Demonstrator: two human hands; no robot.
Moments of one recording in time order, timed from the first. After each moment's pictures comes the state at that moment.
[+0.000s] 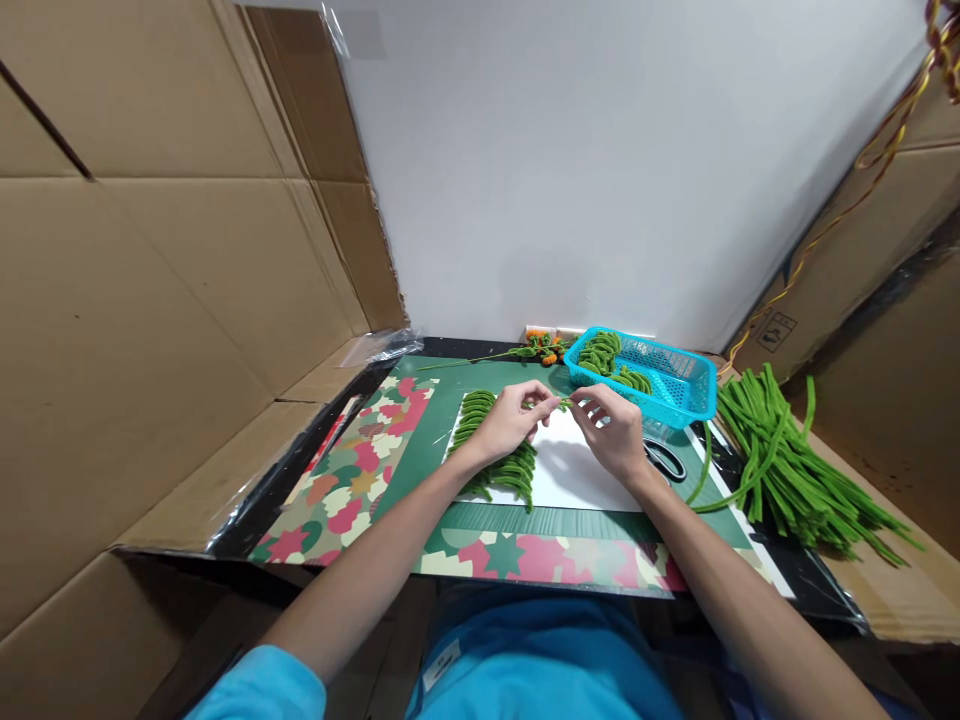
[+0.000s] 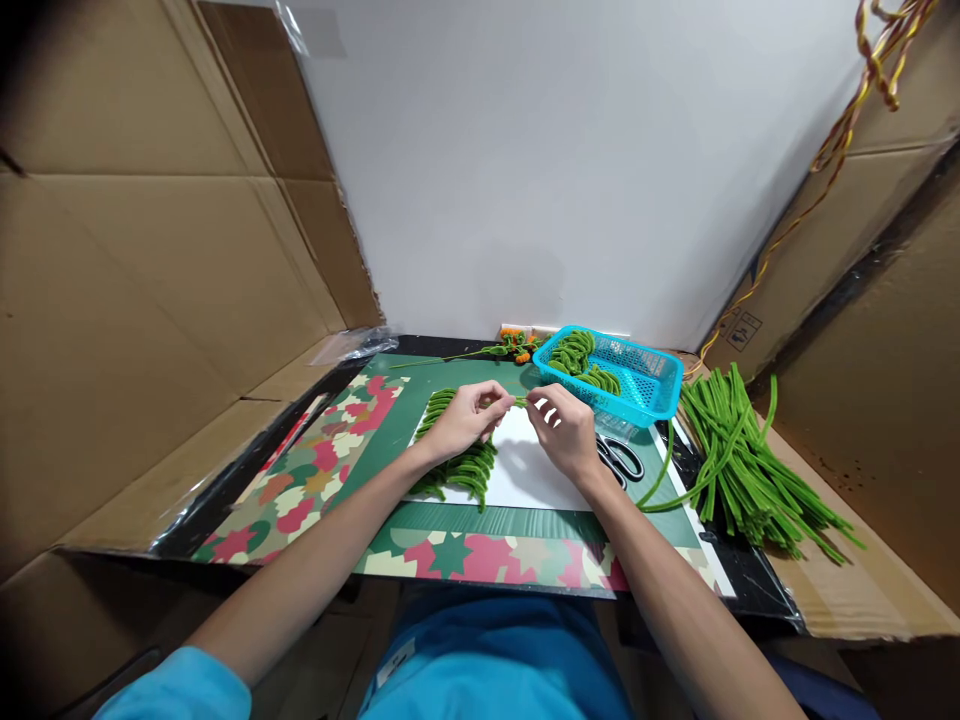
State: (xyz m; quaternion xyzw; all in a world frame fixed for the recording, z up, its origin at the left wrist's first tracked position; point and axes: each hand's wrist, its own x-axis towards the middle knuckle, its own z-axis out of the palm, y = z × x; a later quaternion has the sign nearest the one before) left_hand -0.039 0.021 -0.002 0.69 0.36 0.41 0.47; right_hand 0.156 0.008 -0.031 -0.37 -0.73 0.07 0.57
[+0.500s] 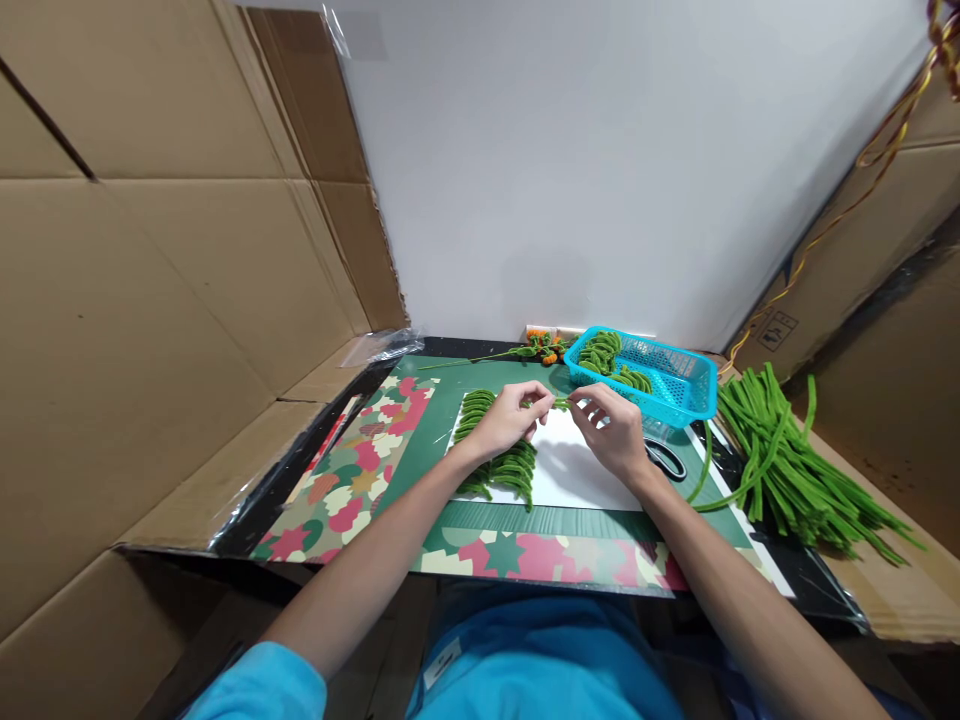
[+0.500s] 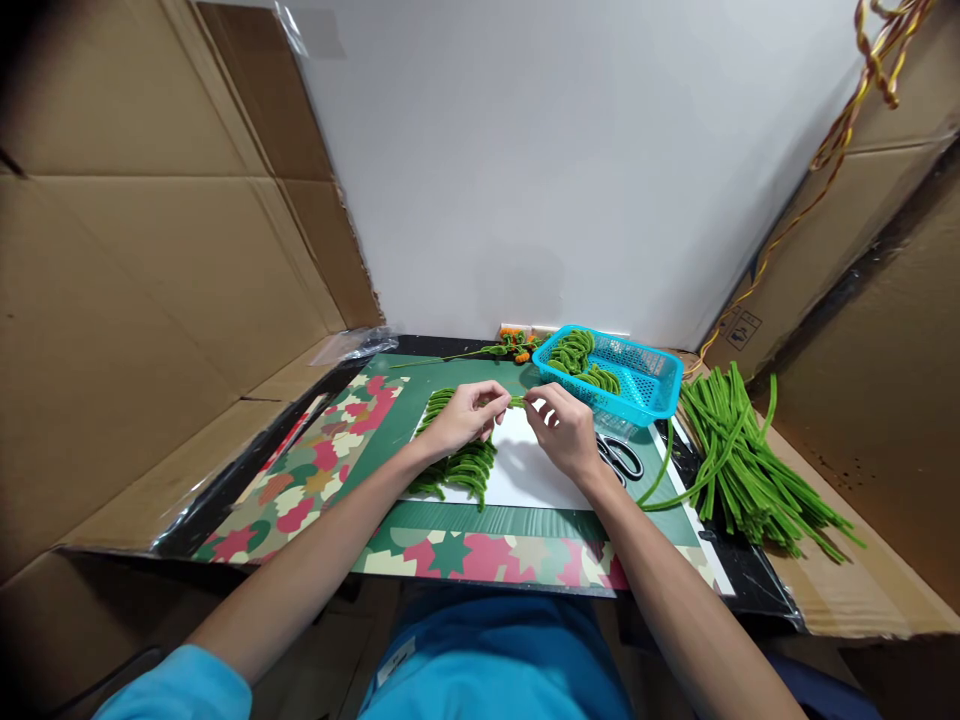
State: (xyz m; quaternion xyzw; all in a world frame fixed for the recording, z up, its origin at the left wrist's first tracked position) left_hand -0.042 0.024 -0.001 0.68 0.37 0.40 0.50; right_hand 0.157 0.006 -0.029 -0.36 -0.75 0.07 0.56
